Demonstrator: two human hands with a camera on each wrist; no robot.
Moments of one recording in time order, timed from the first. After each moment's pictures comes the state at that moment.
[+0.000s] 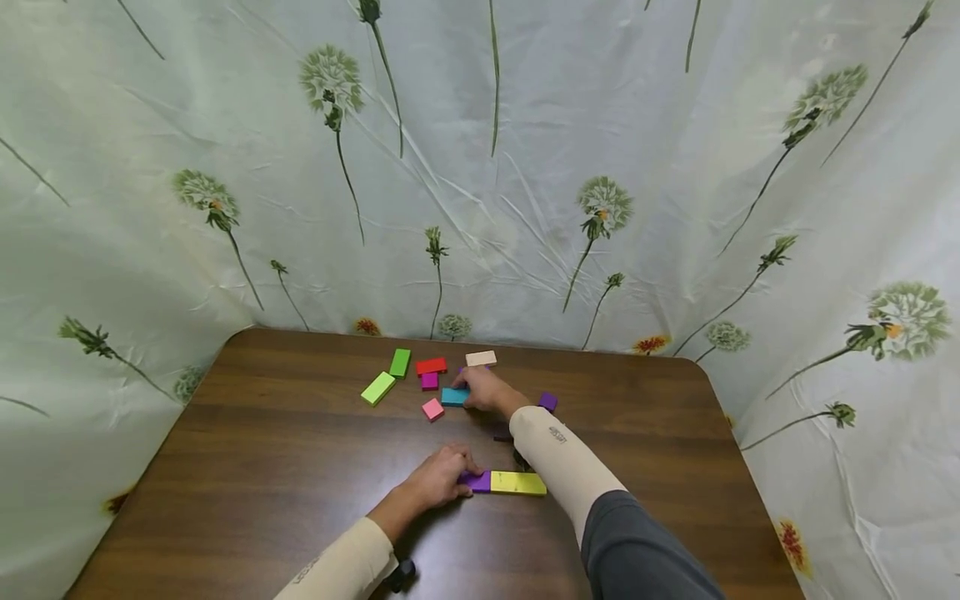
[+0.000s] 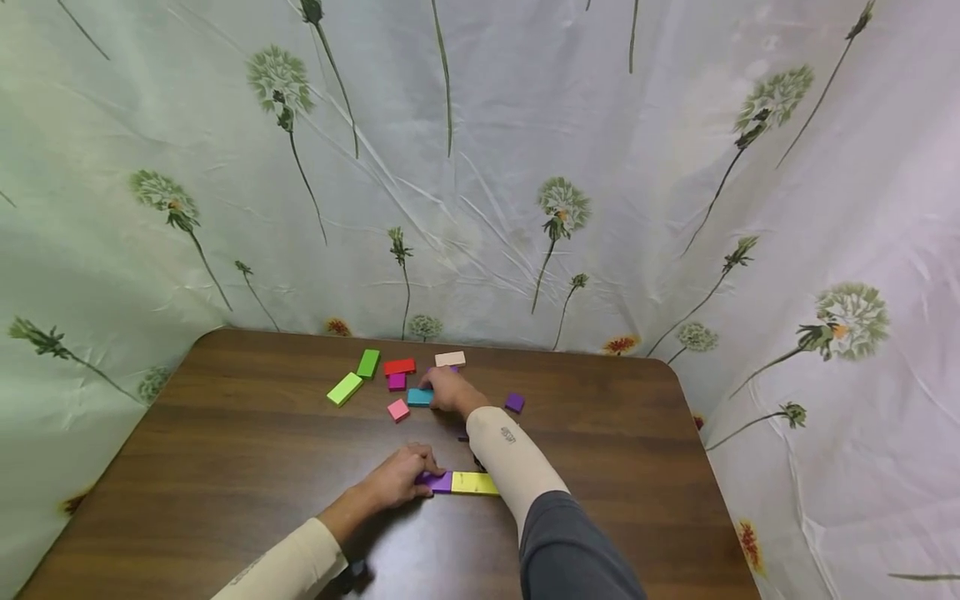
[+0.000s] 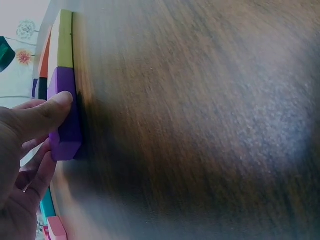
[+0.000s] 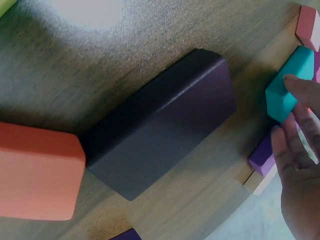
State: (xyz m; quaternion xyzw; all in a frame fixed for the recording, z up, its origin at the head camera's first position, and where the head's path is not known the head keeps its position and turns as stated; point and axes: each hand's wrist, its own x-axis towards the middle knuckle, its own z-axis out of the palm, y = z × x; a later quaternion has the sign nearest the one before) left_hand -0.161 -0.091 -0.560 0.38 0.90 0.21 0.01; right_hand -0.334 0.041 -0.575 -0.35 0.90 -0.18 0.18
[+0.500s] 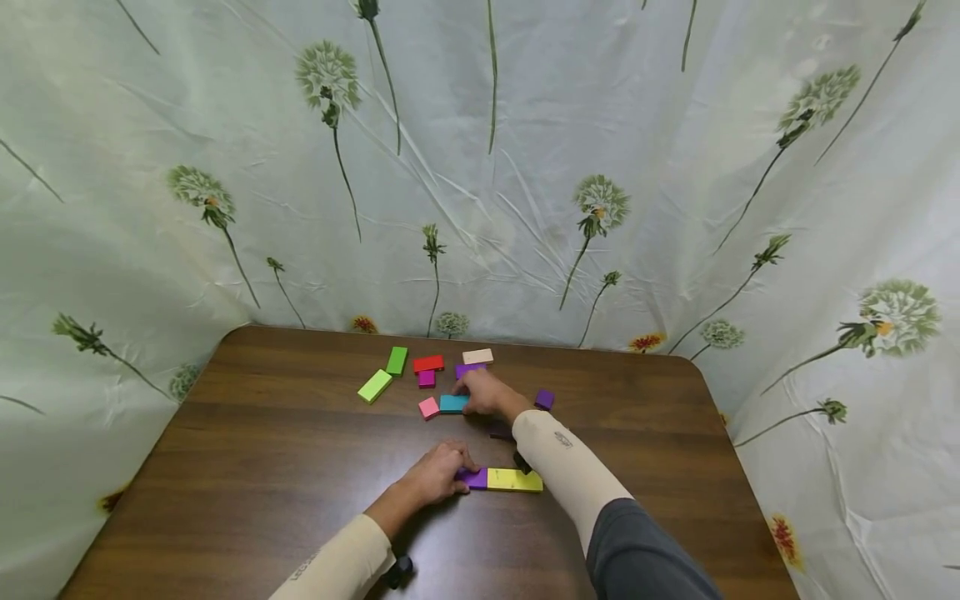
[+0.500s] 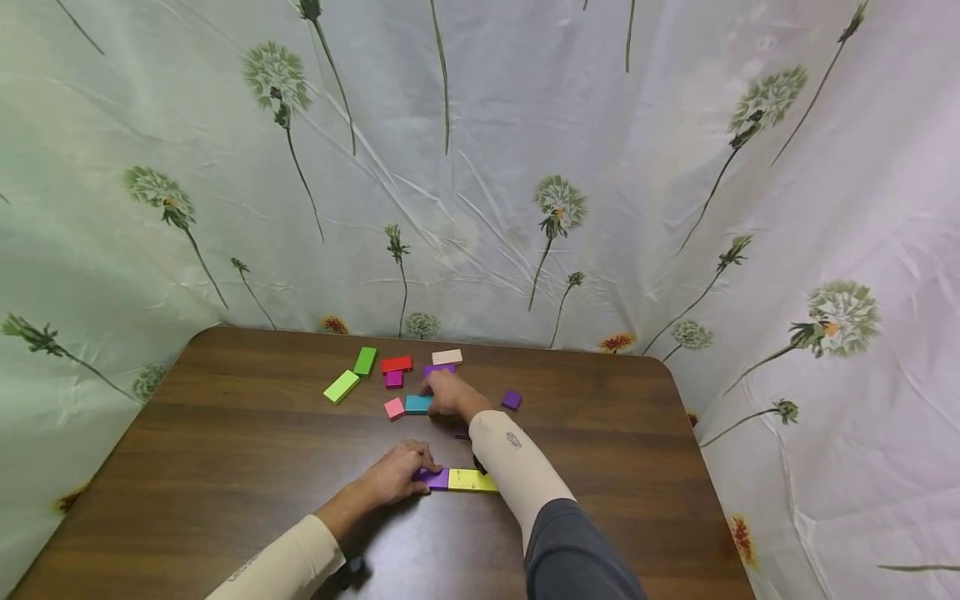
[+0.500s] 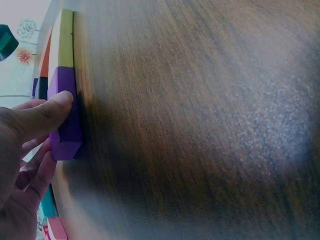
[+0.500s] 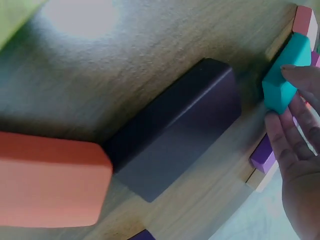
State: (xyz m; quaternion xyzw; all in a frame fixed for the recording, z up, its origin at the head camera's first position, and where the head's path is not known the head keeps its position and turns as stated) left_hand -0.162 -0.092 -0.562 0.38 0.90 0.21 0.01; right_hand -0.294 0.047 -0.527 -0.34 0.90 -0.17 0.20
